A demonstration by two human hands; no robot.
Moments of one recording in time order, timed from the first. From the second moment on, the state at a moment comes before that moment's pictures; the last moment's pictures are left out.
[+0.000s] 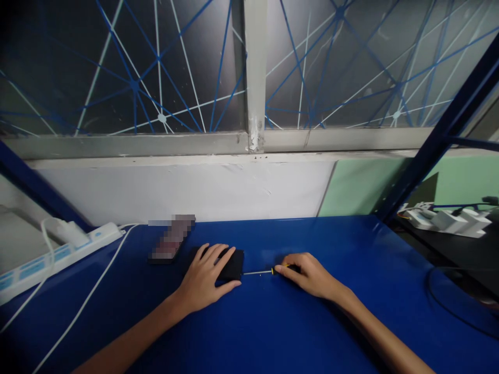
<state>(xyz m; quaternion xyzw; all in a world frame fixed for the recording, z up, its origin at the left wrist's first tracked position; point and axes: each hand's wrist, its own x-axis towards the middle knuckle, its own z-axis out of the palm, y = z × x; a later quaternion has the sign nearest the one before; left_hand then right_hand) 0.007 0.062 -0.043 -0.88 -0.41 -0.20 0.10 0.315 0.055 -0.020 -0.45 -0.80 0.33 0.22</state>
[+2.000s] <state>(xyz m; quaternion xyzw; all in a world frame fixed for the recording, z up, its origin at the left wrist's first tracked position) 0.000 0.067 -0.042 -0.91 -0.37 -0.16 0.11 0.317 0.057 -0.019 -0.45 -0.80 0.32 0.23</state>
